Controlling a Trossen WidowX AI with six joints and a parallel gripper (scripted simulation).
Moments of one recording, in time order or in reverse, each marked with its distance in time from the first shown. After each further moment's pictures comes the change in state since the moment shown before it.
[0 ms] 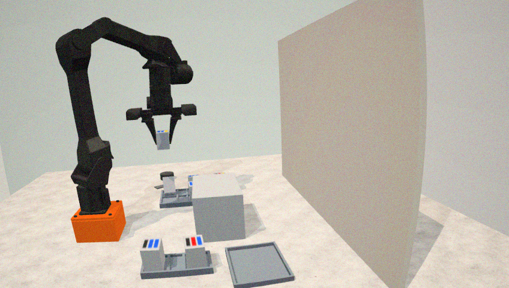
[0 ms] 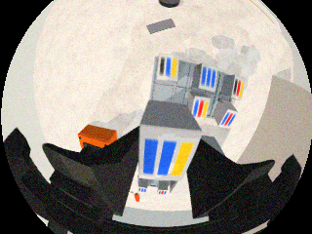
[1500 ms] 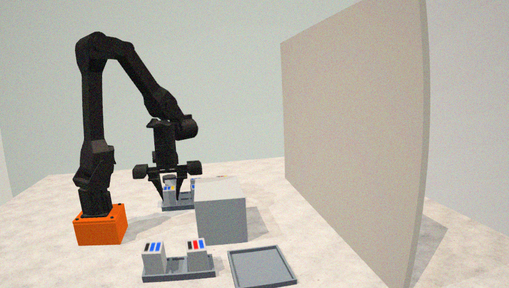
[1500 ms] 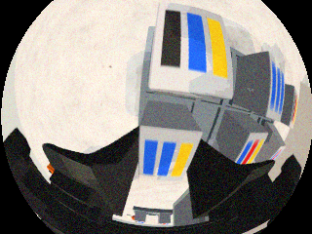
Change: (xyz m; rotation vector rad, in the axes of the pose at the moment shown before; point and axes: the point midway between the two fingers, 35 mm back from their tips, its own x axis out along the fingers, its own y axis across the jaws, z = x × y) arm 0.145 0.001 -0.012 0.008 0.009 0.003
